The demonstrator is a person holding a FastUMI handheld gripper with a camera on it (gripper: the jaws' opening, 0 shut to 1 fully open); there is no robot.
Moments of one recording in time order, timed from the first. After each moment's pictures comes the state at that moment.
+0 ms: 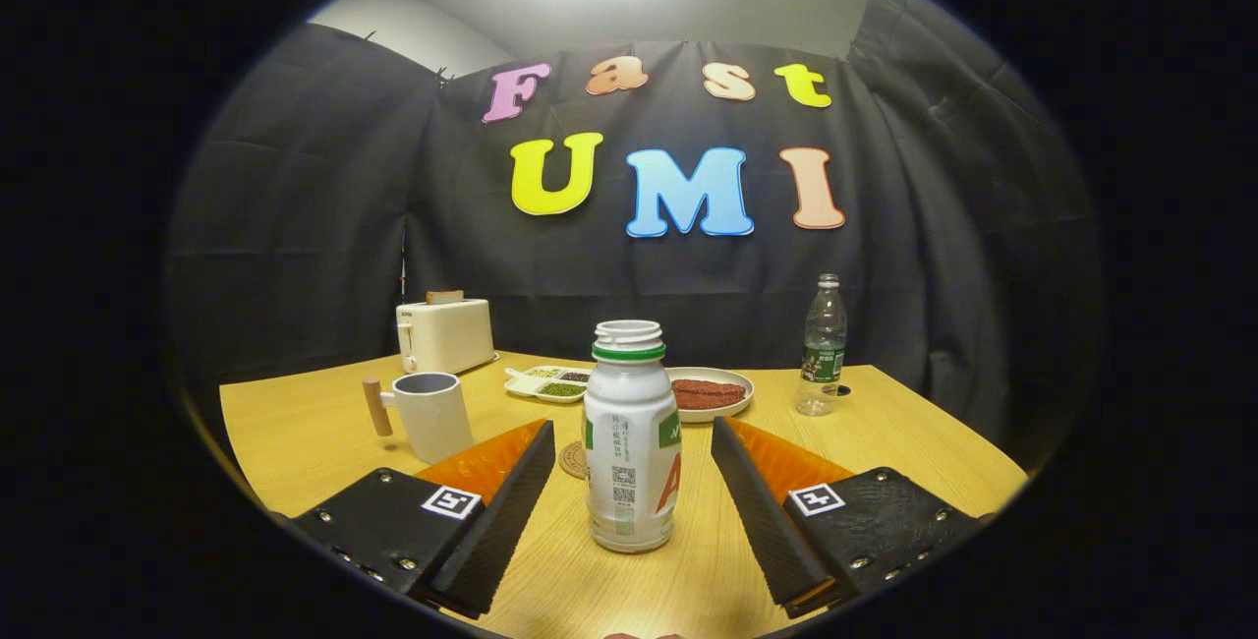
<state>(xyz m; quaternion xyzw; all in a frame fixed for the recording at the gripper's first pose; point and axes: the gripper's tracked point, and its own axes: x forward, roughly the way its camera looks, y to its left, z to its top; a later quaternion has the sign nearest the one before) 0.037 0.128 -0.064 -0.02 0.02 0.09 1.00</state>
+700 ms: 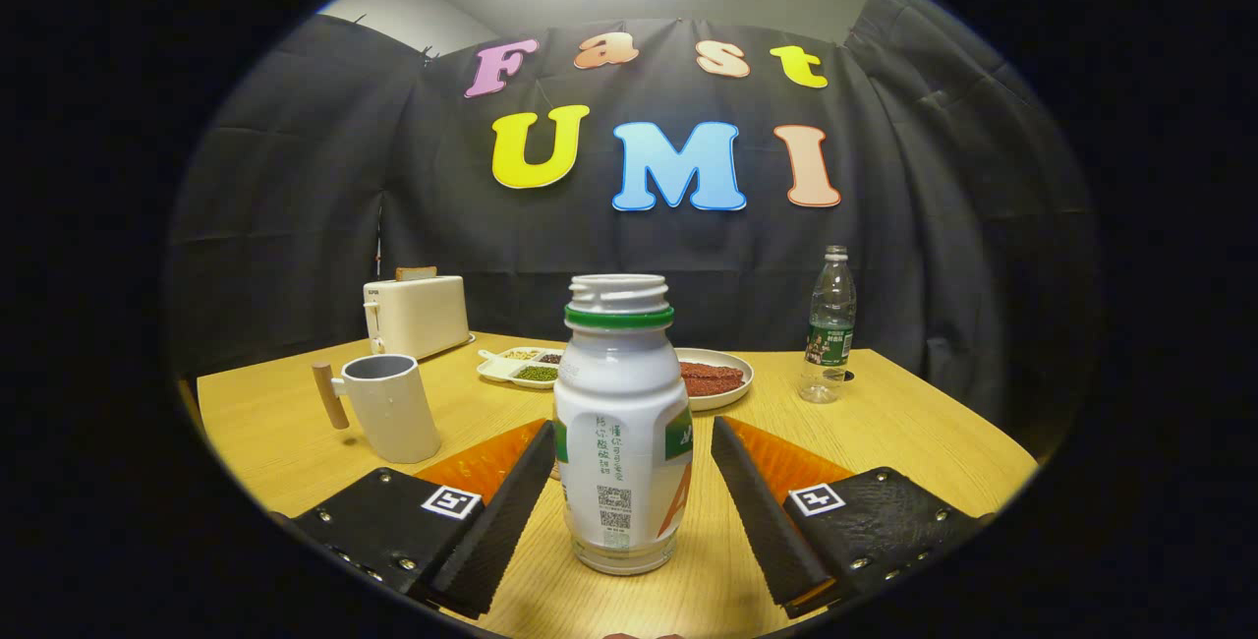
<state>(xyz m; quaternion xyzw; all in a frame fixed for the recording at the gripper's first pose) 0.083 0.131 -0.091 -0.02 0.05 0.07 1.00</state>
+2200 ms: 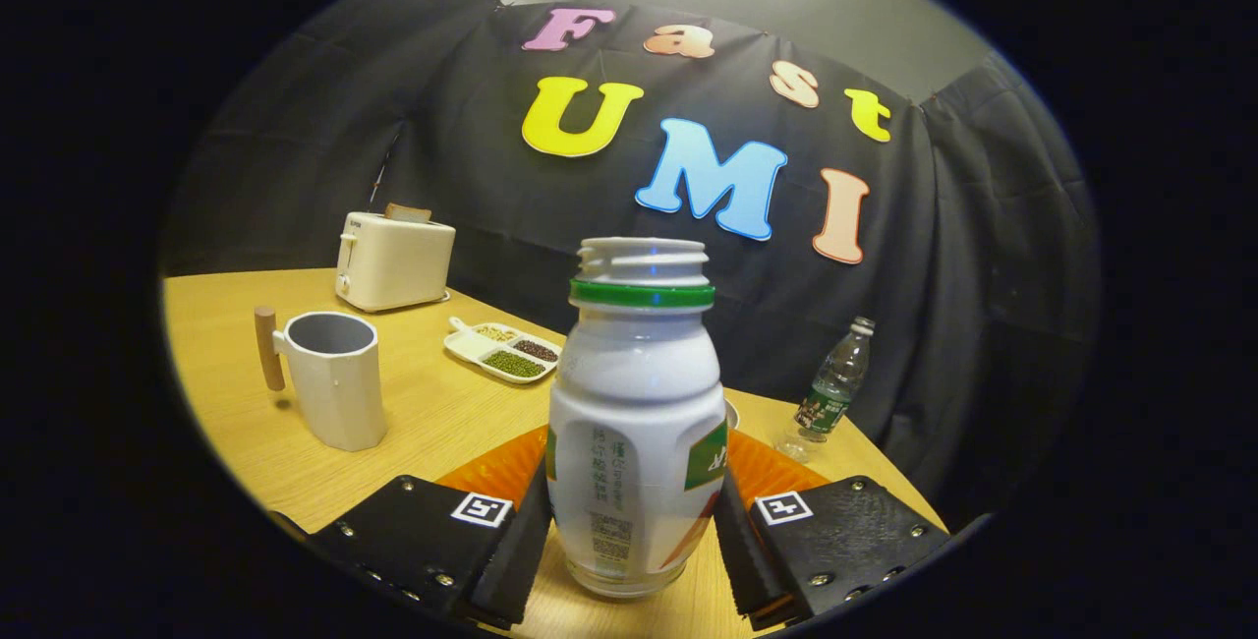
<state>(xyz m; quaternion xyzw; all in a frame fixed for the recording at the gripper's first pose) 0.131 0.153 -0.069 -0.18 0.05 0.04 0.98</state>
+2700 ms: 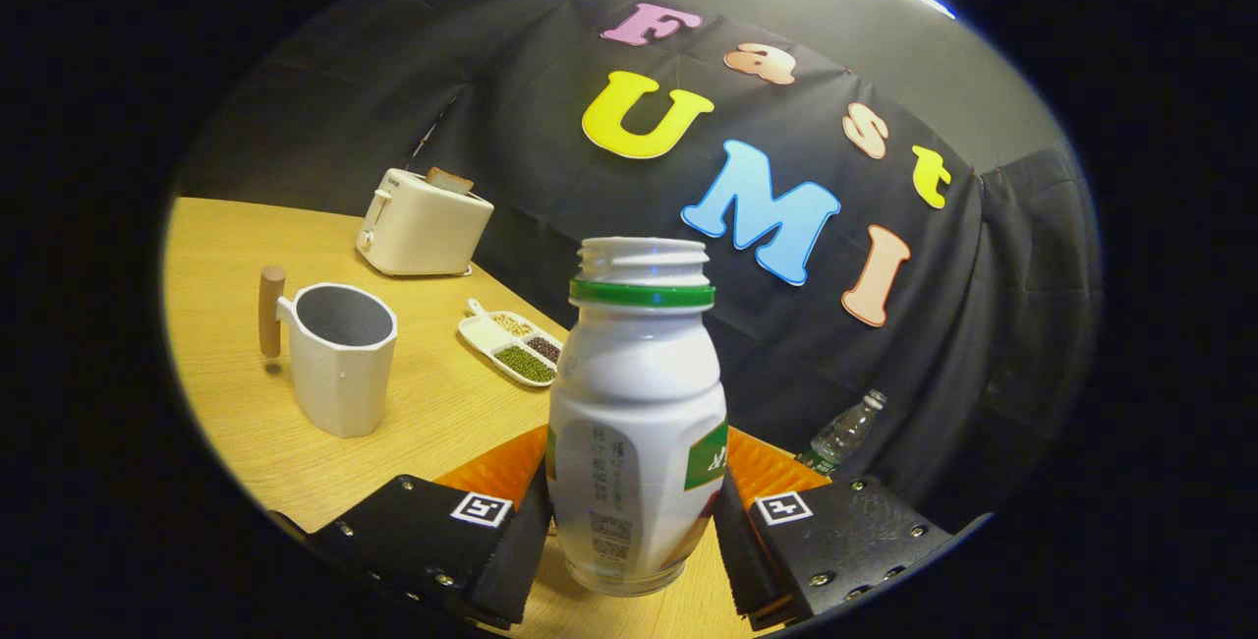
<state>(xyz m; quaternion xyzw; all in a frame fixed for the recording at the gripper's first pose) 0.146 0.182 -0.051 -0.29 0.05 0.07 0.95</state>
